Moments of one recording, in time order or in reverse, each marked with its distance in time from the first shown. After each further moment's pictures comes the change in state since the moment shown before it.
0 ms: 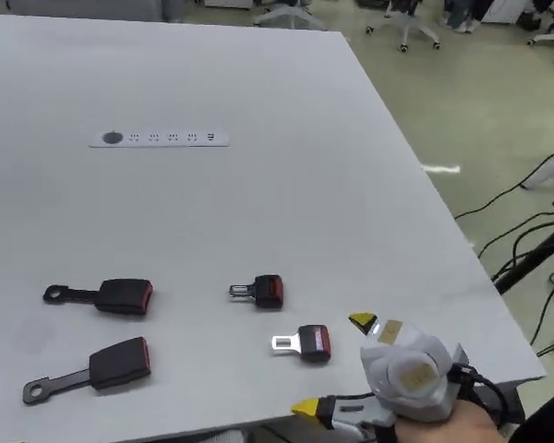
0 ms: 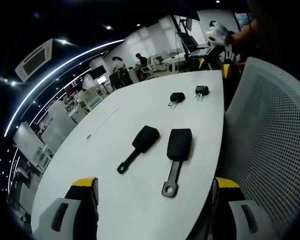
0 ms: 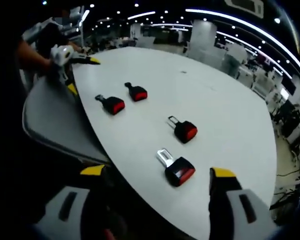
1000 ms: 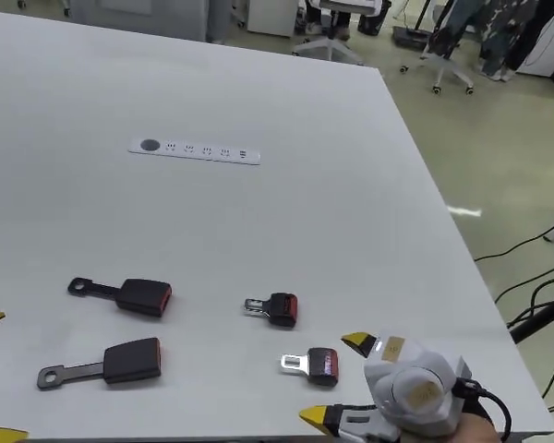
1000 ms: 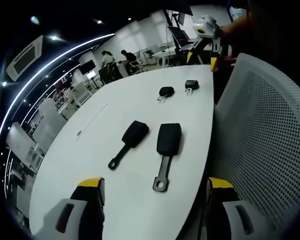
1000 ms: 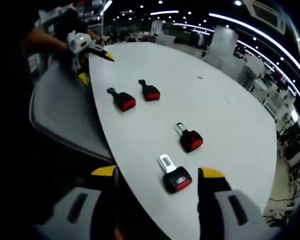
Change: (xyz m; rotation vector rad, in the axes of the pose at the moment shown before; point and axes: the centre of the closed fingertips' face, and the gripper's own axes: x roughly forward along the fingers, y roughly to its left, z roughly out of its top) left arm -0.004 -0.008 -0.005 -0.006 0.061 -0.098; right arm -0.005 -0.002 0.016 -0.170 0.028 0.069
